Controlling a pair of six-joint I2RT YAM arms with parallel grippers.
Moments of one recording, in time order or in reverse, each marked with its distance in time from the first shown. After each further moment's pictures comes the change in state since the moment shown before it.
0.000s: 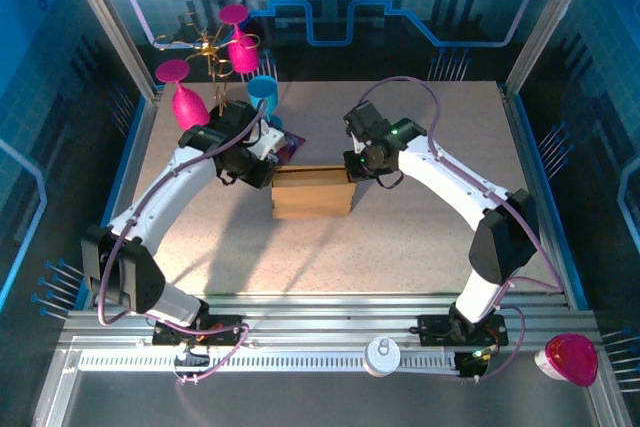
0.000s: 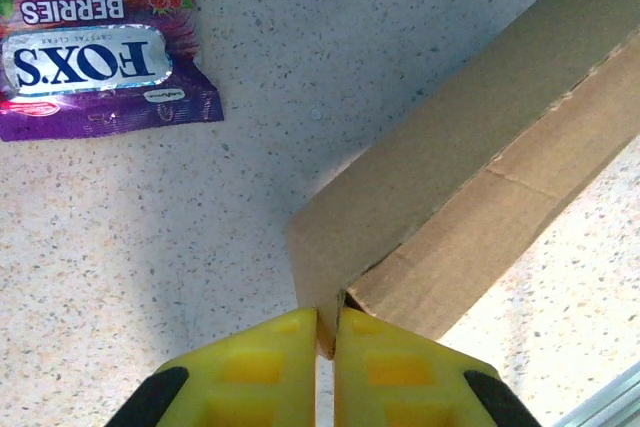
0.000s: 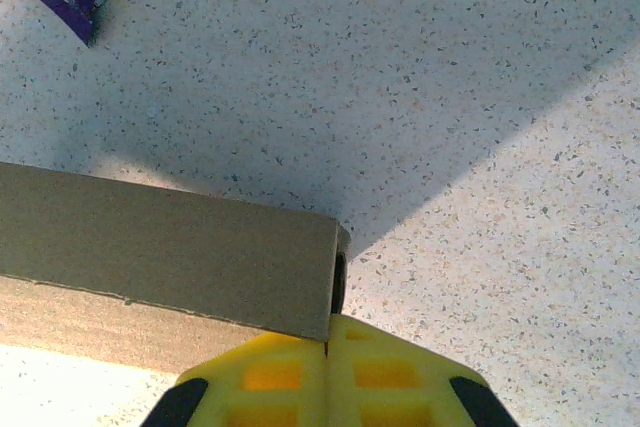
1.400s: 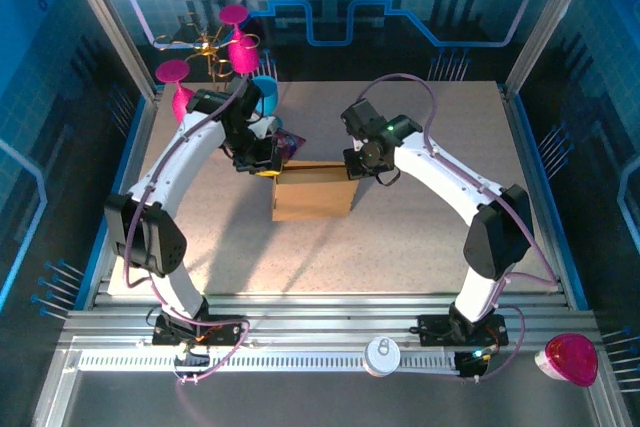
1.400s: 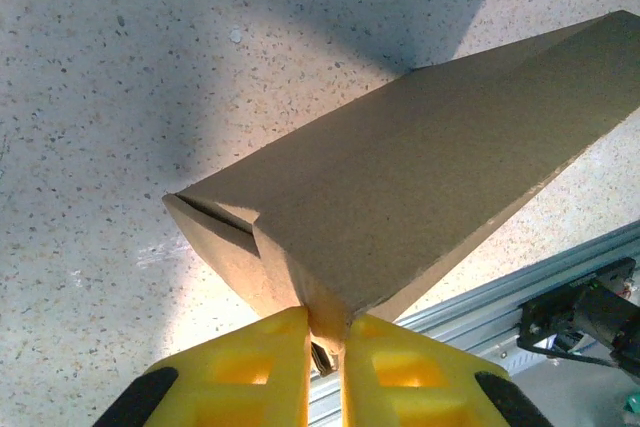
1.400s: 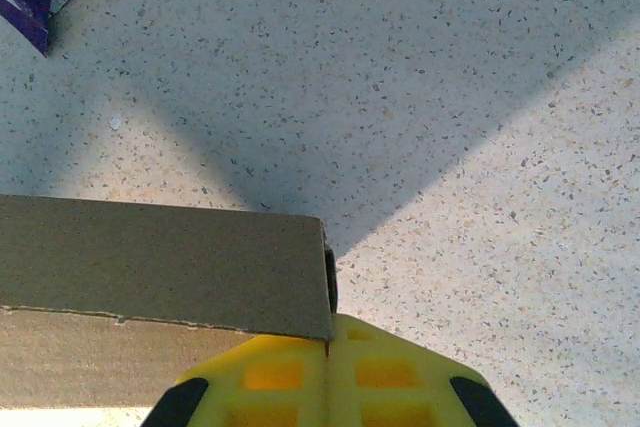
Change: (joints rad) left arm 0.046 0.243 0.360 -0.347 0.223 -0.435; right arm 0.001 0.043 0.048 -0.036 0.052 0.000
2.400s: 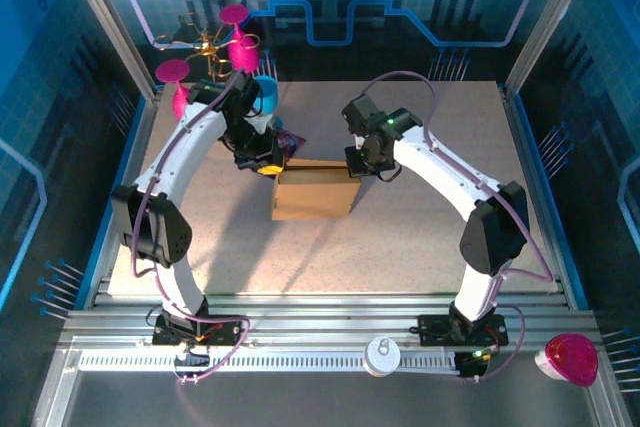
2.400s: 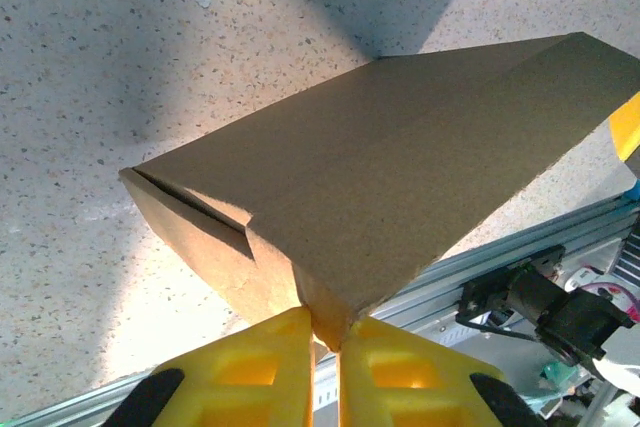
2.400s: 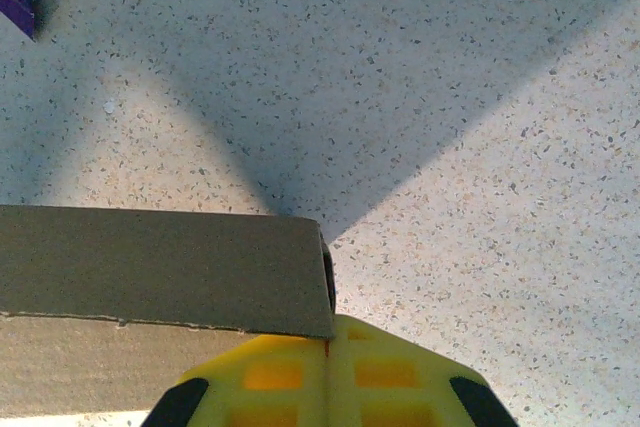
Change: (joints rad) left arm 0.023 0.066 0.095 -0.088 0.094 -0.061; right arm -0.017 0.033 0.066 -0.087 -0.034 0.027
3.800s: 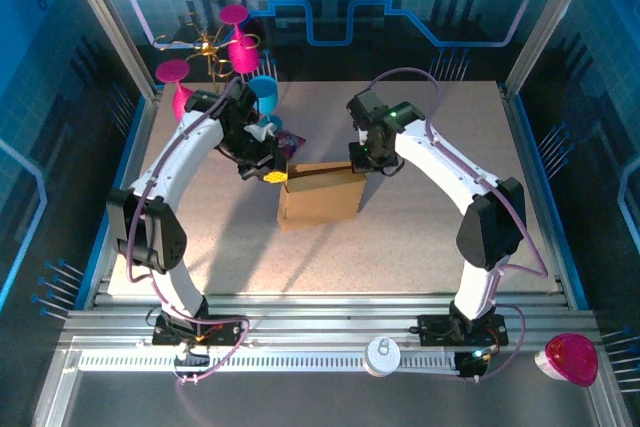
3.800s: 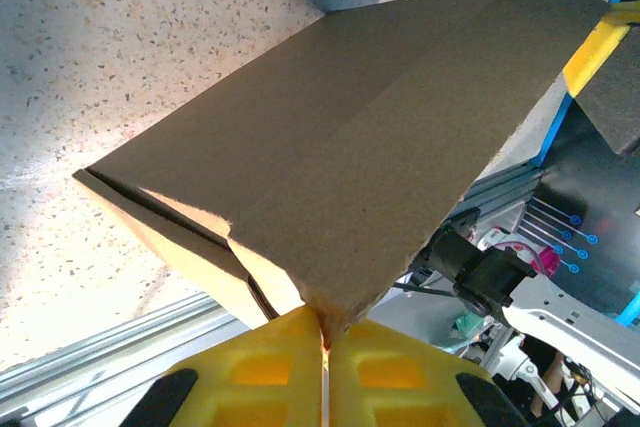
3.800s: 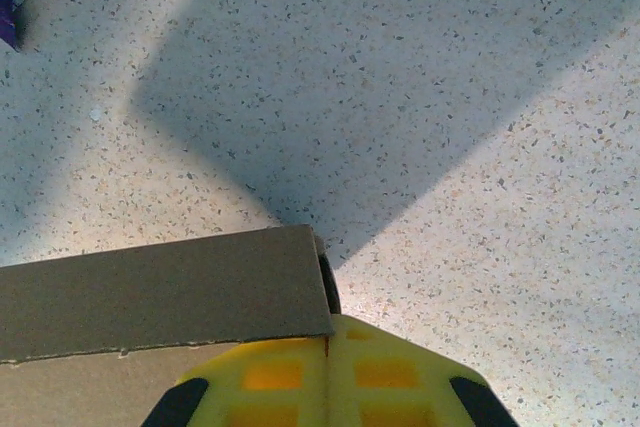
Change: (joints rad) left arm 0.017 -0.060 -0.150 0.072 0.187 -0.058; right arm -0.038 0.036 0.051 -0.042 -0.029 0.000
